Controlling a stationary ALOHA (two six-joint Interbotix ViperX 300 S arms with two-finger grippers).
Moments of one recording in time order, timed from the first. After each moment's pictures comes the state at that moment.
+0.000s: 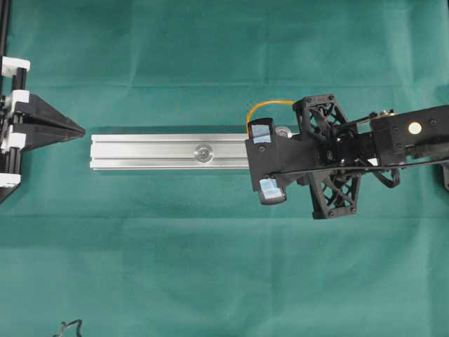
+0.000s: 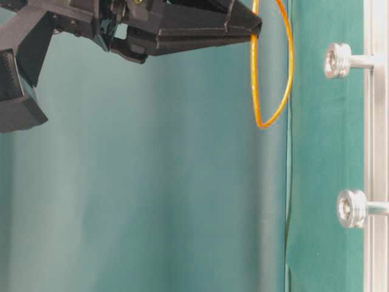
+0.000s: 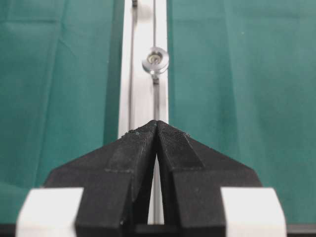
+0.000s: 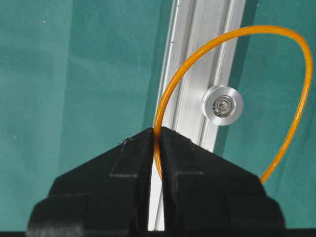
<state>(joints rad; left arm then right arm) -0.01 -0.96 1.02 0.03 0.43 -0.01 0.13 -0.11 0.35 -0.13 0.99 0.17</state>
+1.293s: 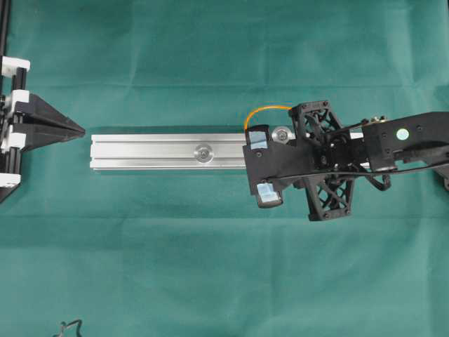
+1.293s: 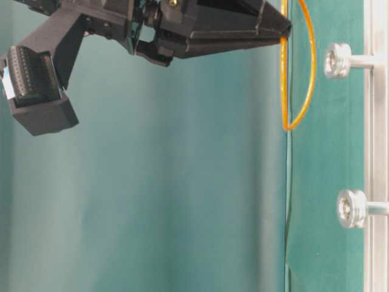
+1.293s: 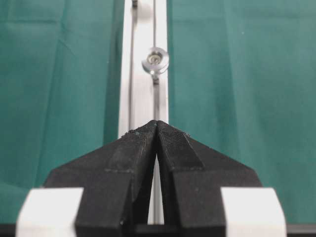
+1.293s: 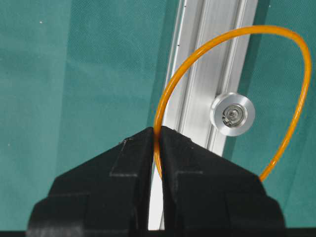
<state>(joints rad) -0.01 -0.96 1.01 0.03 0.43 -0.01 0.13 -0.08 0.39 -0.13 0.91 0.17</state>
